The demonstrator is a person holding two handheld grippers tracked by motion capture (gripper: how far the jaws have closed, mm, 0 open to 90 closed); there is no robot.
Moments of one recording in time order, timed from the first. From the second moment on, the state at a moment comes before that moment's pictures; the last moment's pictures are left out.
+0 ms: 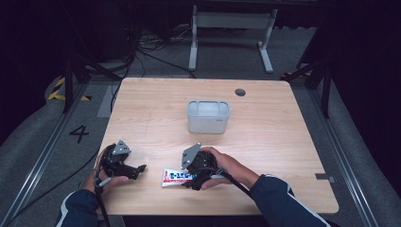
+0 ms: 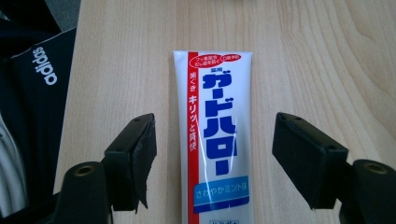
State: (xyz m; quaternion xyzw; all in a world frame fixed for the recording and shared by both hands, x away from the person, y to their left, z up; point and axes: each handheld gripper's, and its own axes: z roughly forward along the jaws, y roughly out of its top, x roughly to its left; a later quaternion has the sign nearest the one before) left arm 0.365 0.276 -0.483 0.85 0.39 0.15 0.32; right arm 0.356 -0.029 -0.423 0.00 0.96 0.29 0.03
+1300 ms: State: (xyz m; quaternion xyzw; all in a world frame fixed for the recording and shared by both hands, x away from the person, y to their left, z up) left arm 0.365 0.276 -0.483 0.85 0.39 0.15 0.32; right arm 0.366 0.016 -0.449 0.00 0.98 0.19 0.00
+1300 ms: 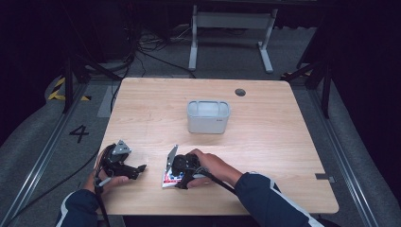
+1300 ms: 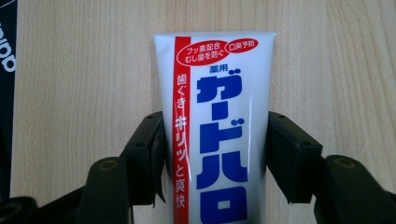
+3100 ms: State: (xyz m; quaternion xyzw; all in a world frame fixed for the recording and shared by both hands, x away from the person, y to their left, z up) left arm 0.365 0.276 -0.483 0.85 0.38 0.15 0.32; right arm 0.383 -0.106 -0.387 0.11 0.89 0.43 0.09
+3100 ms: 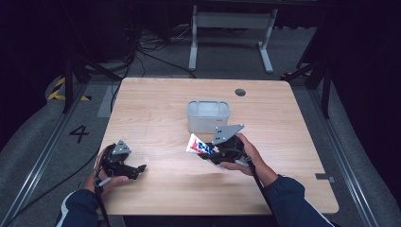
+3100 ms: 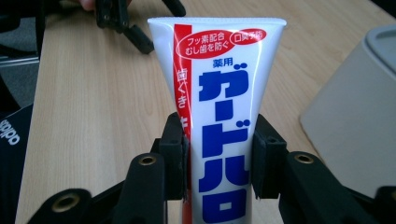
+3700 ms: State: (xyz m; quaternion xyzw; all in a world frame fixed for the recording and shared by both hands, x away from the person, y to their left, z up) left arm 0.365 0.276 -0.483 0.85 0.38 0.14 0.32; right arm 0.398 -0.109 -0.354 0.13 0.86 0.47 0.14
